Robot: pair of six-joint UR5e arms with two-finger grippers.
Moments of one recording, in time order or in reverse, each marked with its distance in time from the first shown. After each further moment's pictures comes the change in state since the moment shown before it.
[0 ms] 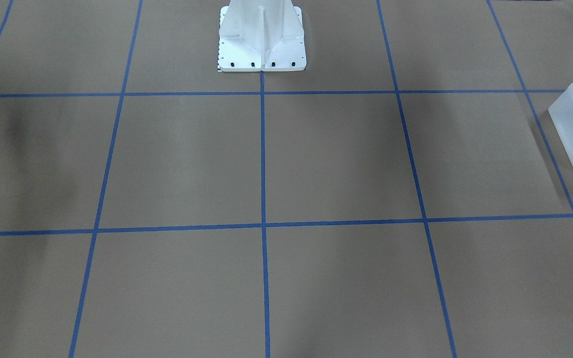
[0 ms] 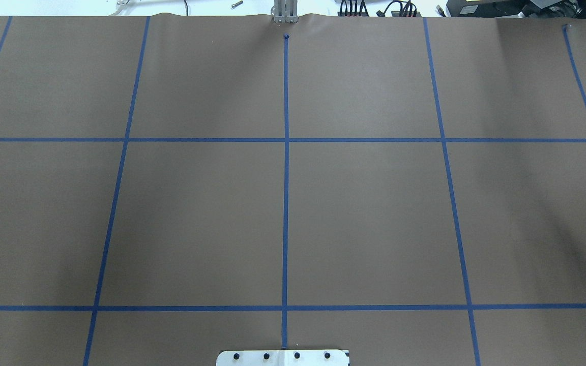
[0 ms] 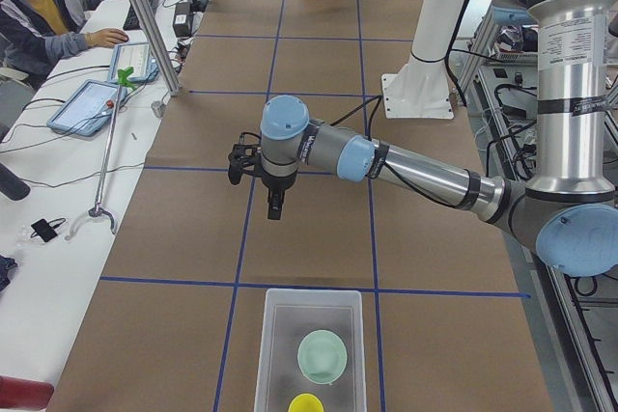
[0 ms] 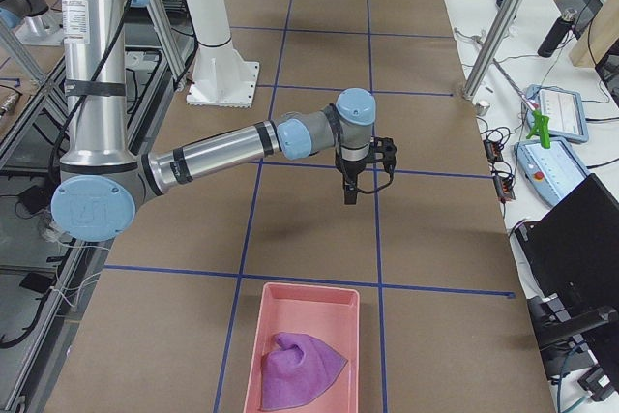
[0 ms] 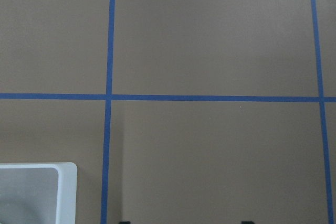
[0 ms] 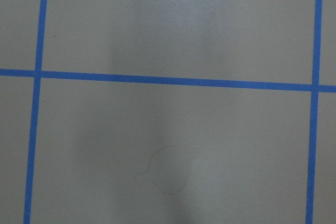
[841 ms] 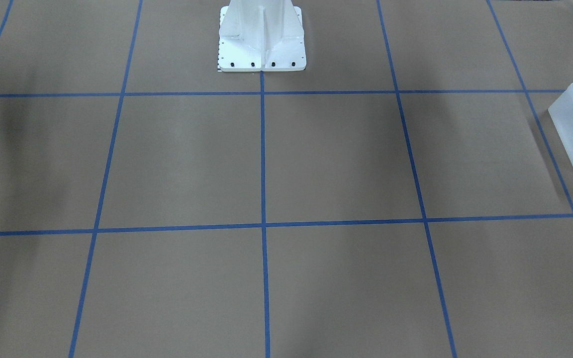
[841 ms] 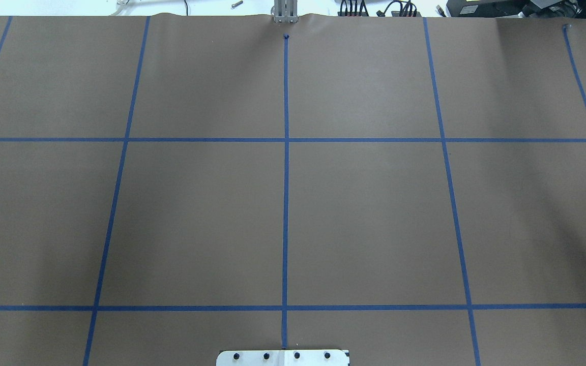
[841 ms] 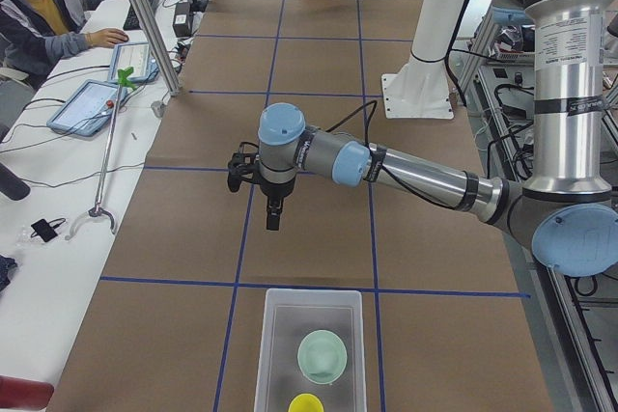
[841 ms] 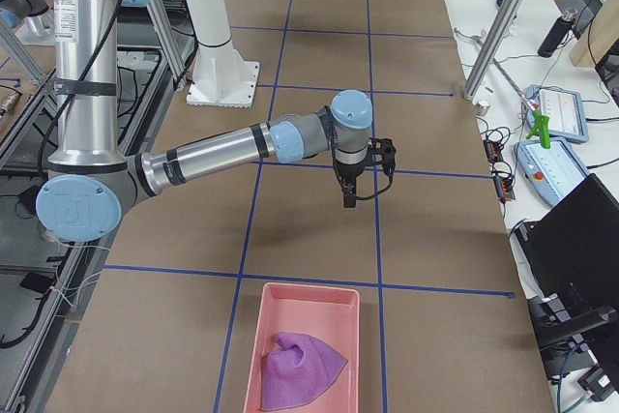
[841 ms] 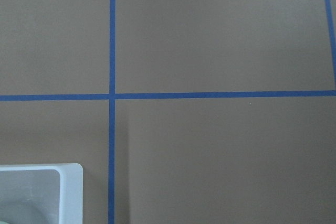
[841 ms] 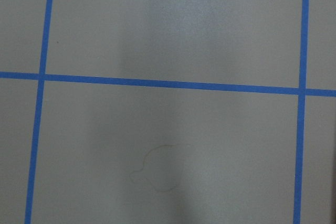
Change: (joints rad) left arm 0.018 -0.001 0.037 -0.007 0.048 0.012; right arm 0.049 -0.018 0.012 0.005 0.022 -0.042
